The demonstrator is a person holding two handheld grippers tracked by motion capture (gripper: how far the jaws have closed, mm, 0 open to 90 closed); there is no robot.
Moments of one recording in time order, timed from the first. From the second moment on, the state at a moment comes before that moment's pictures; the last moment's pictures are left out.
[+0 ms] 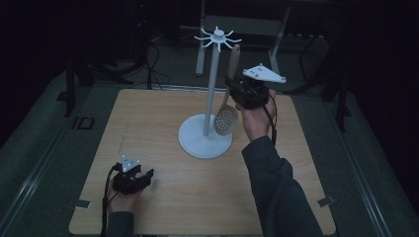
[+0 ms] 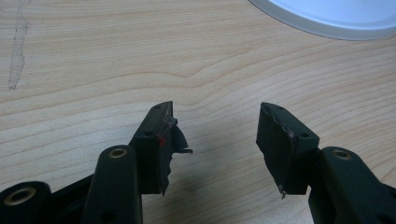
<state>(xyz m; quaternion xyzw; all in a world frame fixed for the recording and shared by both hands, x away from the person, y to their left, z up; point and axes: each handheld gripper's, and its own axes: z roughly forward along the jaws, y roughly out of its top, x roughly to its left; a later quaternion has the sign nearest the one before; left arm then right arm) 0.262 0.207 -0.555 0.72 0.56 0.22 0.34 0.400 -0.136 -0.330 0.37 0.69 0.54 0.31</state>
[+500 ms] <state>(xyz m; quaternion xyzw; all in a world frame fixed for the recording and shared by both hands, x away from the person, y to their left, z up) 0.262 0.206 -0.555 0.72 0.56 0.22 0.34 0.405 -0.128 -0.329 0.37 0.70 0.54 0.30</state>
